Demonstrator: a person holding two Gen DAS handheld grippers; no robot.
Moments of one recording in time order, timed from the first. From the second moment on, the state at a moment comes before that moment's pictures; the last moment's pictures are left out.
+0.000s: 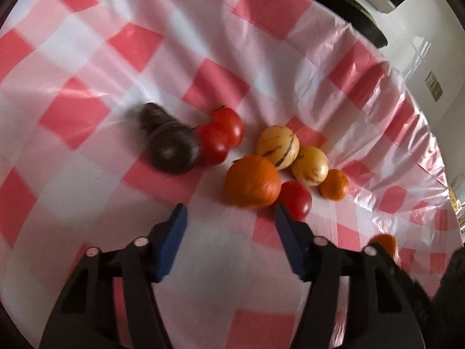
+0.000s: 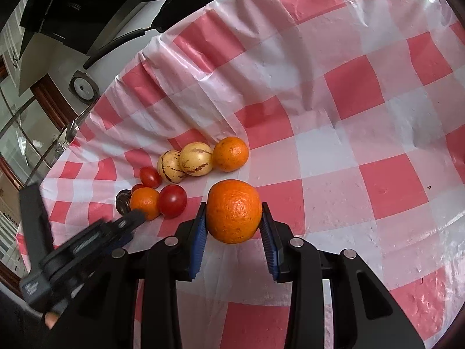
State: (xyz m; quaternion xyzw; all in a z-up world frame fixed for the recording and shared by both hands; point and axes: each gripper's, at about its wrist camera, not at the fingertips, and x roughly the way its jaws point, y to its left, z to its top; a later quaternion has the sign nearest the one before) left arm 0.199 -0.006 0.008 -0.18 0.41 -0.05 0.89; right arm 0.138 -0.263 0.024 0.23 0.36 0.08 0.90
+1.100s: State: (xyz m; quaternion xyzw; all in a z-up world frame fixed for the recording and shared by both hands) left arm 0.155 0.014 0.021 -0.19 0.35 -0.04 0.92; right arm 0.141 -0.264 0.020 0.24 0.37 0.08 0.90
